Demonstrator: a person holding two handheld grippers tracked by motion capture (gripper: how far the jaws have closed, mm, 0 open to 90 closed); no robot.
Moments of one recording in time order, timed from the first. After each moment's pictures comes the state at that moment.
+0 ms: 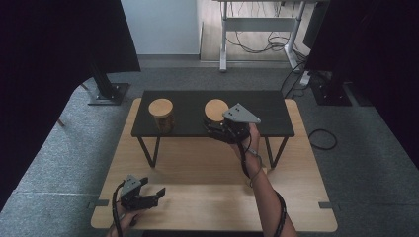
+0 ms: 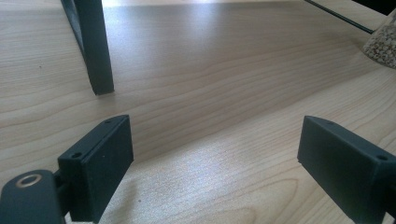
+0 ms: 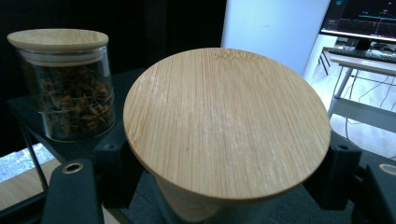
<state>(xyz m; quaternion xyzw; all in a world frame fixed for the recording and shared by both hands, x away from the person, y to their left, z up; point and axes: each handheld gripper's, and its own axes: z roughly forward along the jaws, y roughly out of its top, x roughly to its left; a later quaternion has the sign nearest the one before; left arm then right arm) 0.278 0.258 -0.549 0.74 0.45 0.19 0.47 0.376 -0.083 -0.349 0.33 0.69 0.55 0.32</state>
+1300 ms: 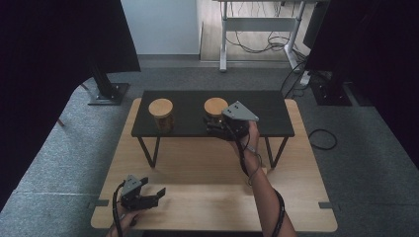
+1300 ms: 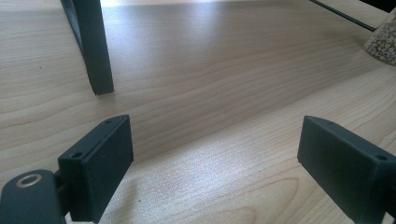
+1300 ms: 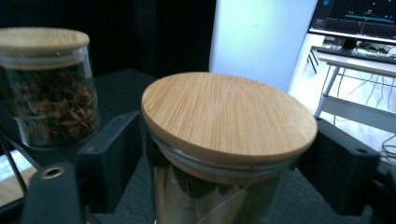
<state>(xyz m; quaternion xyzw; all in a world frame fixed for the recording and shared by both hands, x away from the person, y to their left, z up) 0.278 0.257 -0.549 0.74 0.45 0.19 0.47 0.382 -0.082 -0.348 0.34 0.68 0.55 0.33</state>
